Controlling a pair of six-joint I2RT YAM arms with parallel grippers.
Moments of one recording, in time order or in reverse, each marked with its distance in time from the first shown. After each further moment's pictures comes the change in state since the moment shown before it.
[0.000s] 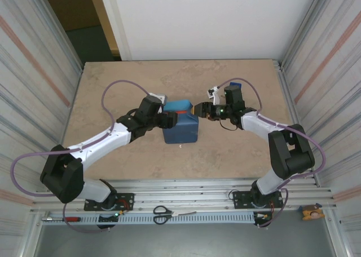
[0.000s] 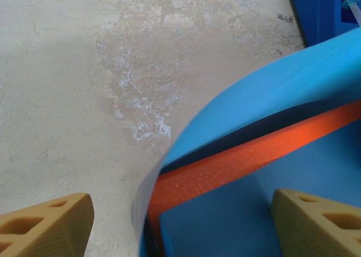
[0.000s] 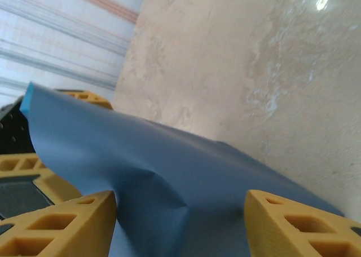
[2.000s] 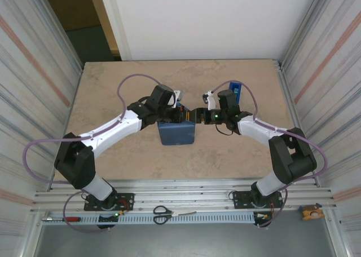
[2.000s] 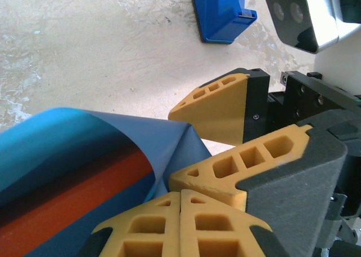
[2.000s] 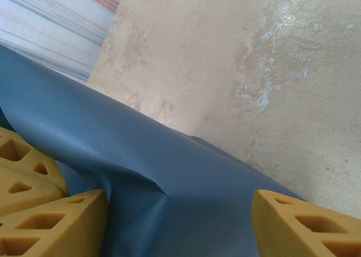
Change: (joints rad) left arm -0.037 0.166 0.265 -0.138 0.340 -0.121; right arm 0.089 -0.046 -0.037 -0.015 0.161 -0.076
